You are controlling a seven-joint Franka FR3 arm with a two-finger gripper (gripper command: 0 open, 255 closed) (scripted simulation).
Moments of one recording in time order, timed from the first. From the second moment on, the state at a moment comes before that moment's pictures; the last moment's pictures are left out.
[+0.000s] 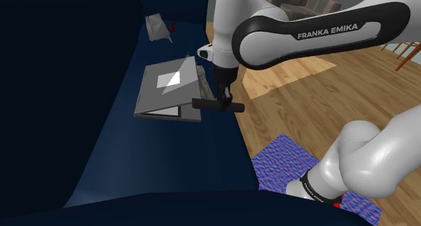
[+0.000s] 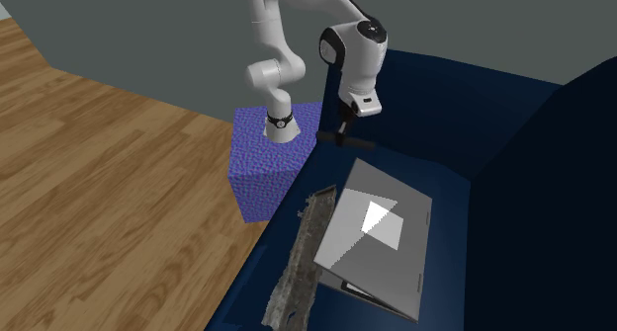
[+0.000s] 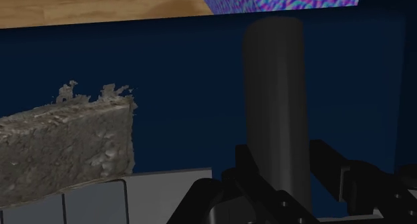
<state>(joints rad) 0.30 -0.27 0.16 -2.26 0.00 1.90 -0.56</state>
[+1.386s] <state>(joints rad) 0.18 0.19 0.02 -1.69 -0.07 1.79 -0.80</state>
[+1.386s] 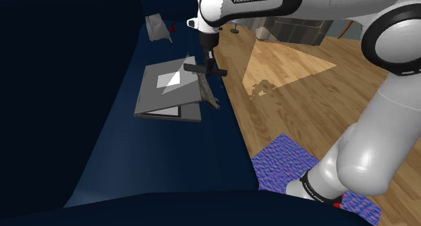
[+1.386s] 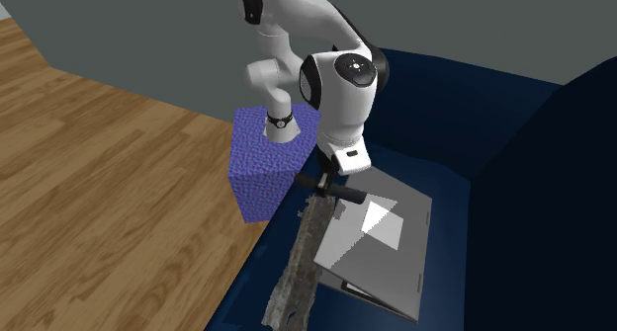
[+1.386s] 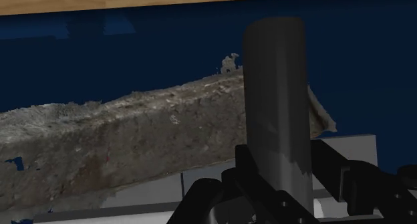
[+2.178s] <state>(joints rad) 0.11 0.54 -0.02 -1.22 -0.07 1.68 -0.91</state>
